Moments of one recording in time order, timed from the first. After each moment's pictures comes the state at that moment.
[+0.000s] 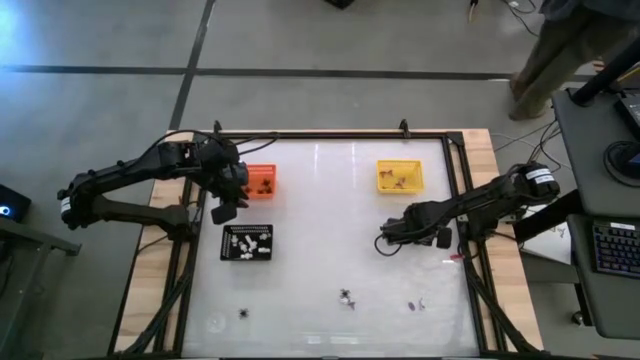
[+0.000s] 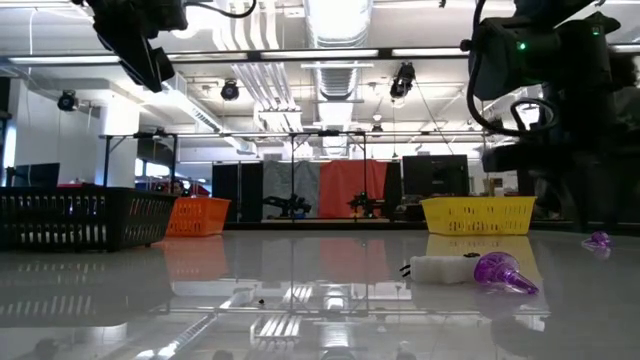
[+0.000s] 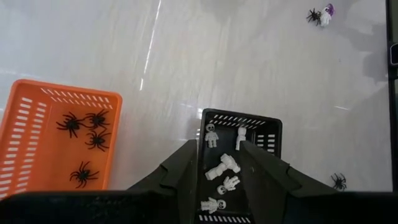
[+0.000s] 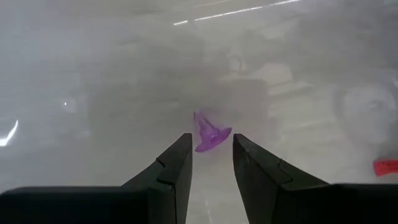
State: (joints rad) left arm 0.33 1.01 1.07 -1.13 0.27 0.09; right arm 0.17 1.50 0.78 -0.96 0.02 1.96
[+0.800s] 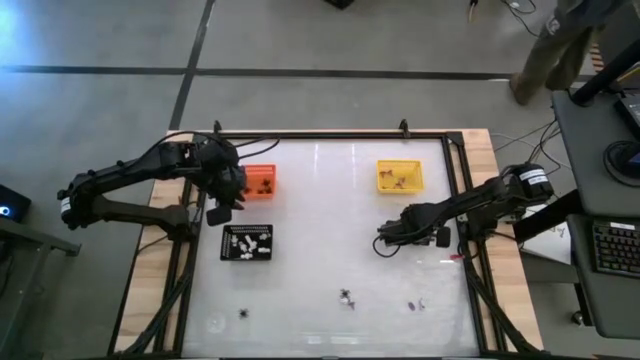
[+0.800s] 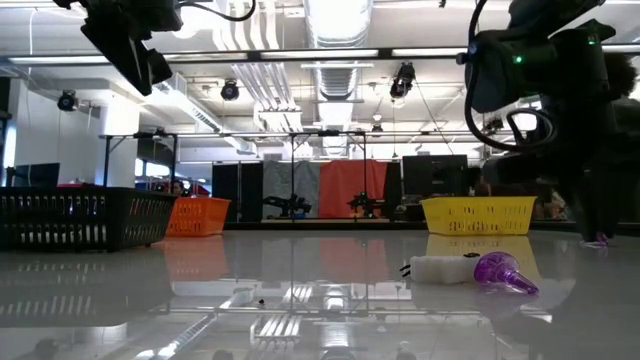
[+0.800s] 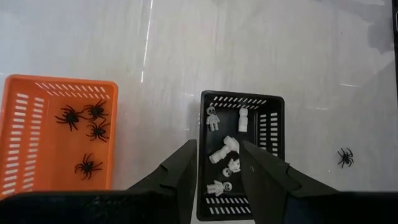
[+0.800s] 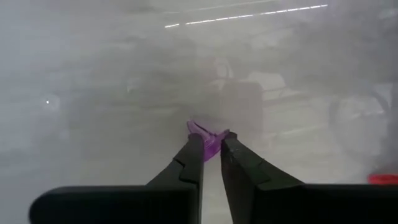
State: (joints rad) left arm 0.33 1.01 1.07 -1.19 0.27 0.18; right arm 0.17 1.60 0.77 -0.94 0.02 1.91
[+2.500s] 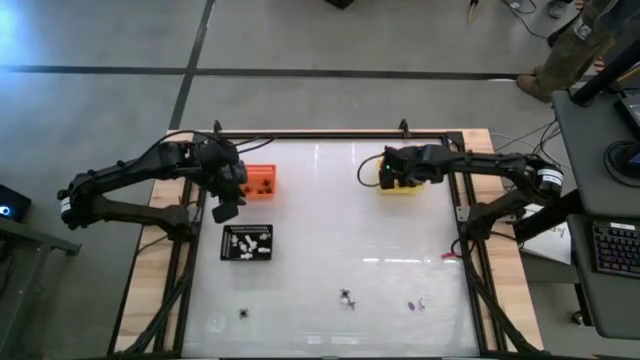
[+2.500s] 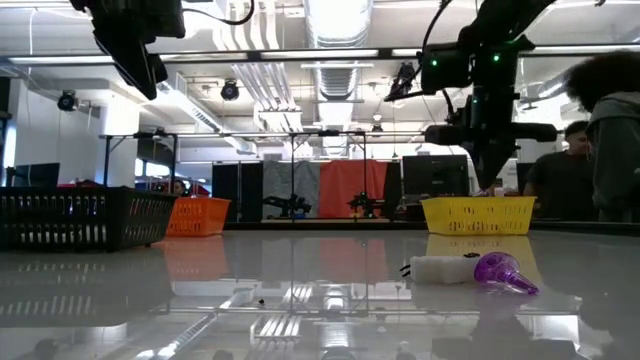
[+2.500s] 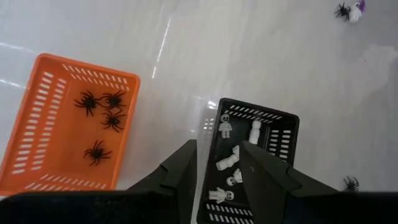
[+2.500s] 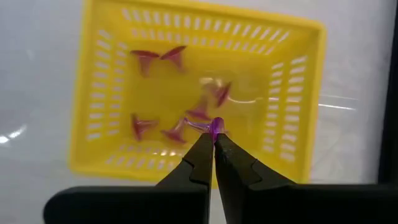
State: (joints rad) left arm 0.34 1.01 1.07 -1.16 0.20 0.03; right arm -0.42 1.42 0.94 -0.93 0.28 1.02
